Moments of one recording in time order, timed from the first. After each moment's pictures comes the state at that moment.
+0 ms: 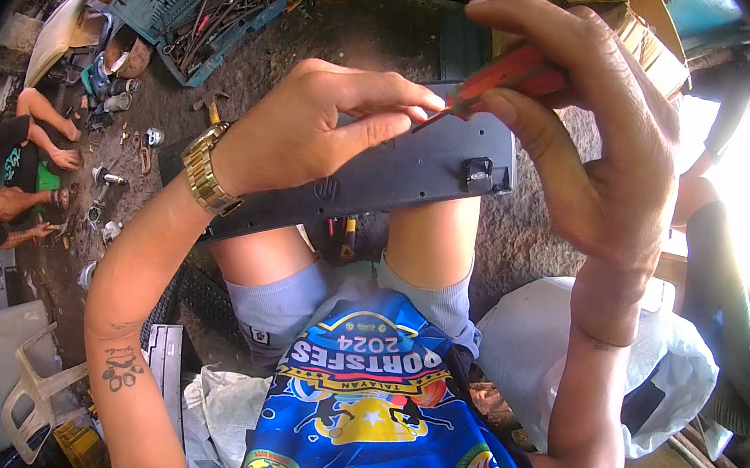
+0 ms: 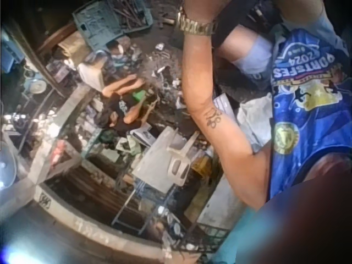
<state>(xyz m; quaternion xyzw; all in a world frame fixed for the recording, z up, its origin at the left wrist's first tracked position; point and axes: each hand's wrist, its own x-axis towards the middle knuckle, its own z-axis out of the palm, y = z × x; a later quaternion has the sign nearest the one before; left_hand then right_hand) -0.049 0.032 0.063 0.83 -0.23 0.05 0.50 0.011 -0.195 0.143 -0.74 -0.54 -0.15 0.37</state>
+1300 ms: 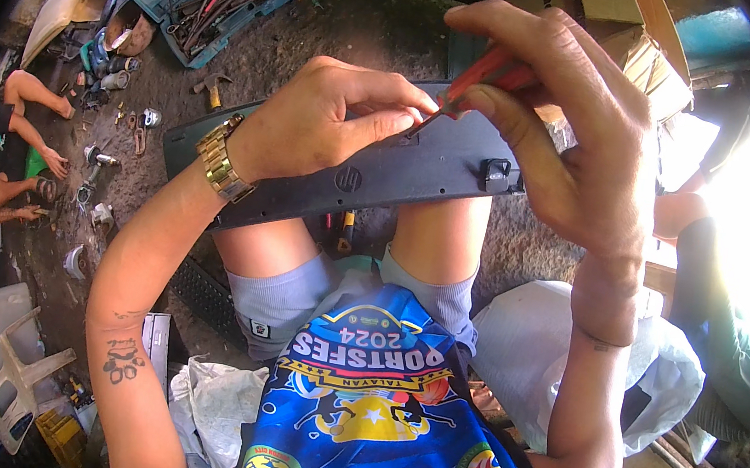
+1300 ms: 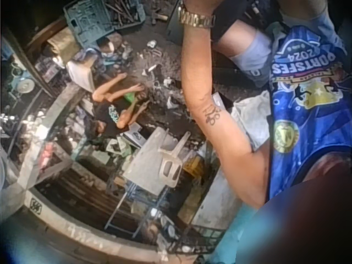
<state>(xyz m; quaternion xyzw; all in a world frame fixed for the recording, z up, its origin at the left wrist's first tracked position) -0.061 0.053 0.044 0.83 -0.20 0.06 0.51 0.005 -0.168 0.137 -0.75 -0.55 -0.09 0.36</state>
